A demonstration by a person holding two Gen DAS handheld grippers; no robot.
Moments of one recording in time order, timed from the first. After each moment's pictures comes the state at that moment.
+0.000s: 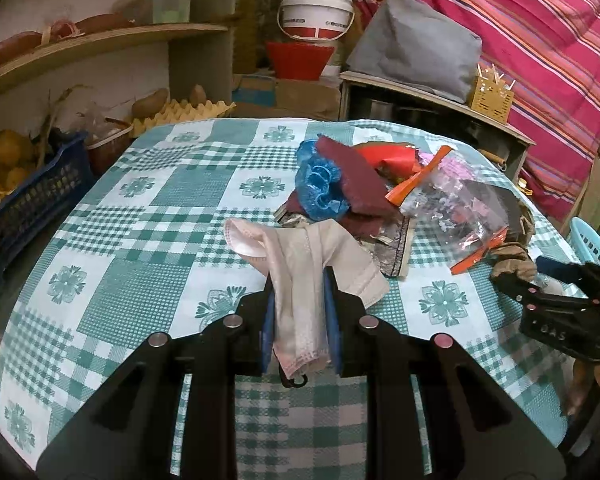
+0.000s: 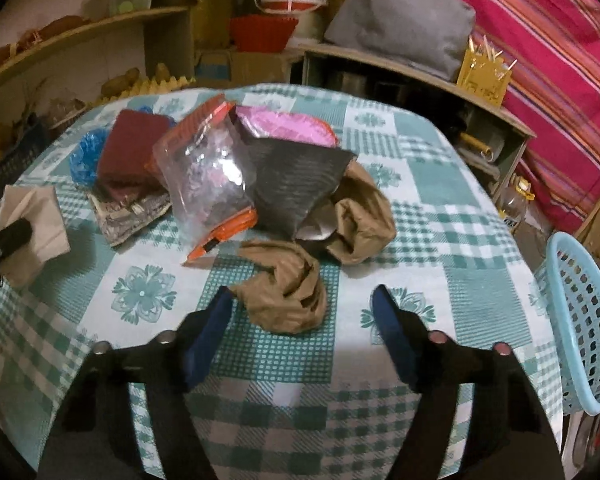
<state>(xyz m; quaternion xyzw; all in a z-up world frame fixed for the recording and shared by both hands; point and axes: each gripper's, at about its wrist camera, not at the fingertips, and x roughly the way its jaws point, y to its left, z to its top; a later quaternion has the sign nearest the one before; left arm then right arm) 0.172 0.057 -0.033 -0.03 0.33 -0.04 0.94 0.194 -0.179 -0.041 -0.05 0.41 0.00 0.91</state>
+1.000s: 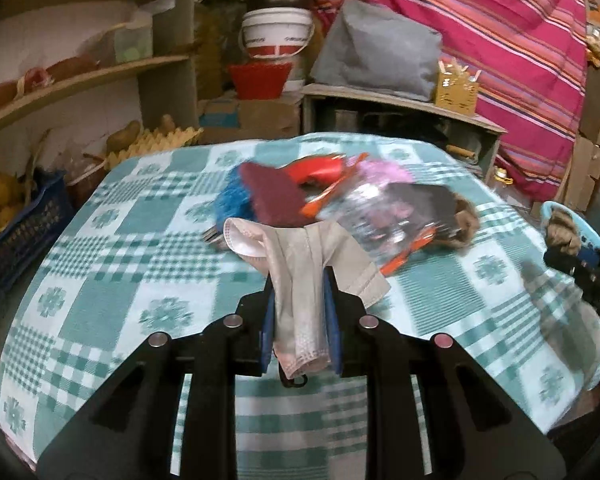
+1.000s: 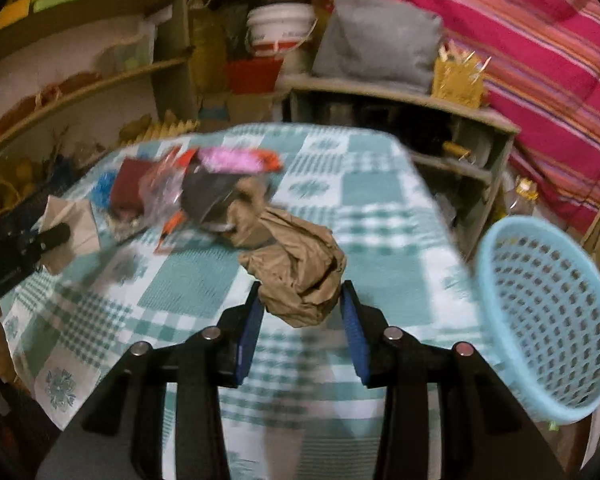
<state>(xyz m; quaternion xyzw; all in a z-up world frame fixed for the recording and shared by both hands) 0.146 -0.016 -0.008 0.01 0.30 -0.08 0.95 0.128 -0.296 0.004 0.00 0.32 0.03 0.95</state>
